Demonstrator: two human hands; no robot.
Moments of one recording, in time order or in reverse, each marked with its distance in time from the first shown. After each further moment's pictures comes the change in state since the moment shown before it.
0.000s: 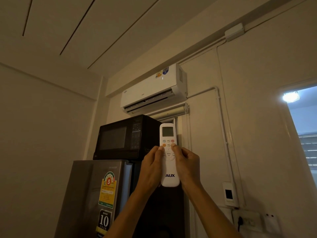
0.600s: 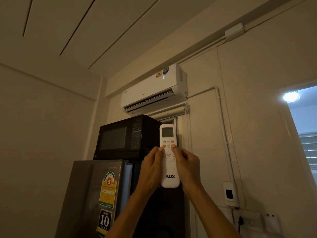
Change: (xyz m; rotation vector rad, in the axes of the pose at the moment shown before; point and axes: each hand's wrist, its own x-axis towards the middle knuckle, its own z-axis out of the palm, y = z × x) left_hand -0.001 -0.002 -0.001 -0.001 -0.005 -0.008; right_hand -0.001 0.003 -0.001 0.022 -0.038 -0.002
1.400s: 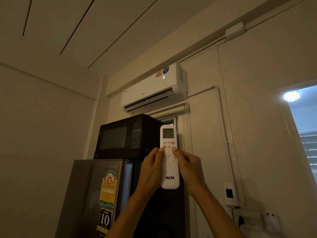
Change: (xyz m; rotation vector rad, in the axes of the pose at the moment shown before) left_hand -0.003 -0.006 0.000 0.036 0.011 0.003; right_hand -0.003 0.002 -0.012 0.048 -0.139 -0.036
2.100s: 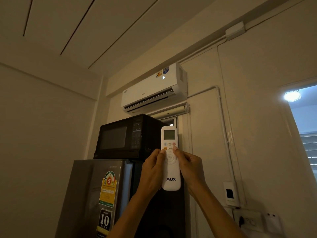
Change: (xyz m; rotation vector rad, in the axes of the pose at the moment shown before) left_hand -0.002 -0.004 0.003 -0.006 -0.007 -0.016; right_hand 0.006 0.008 0.000 -0.045 0.044 0.029
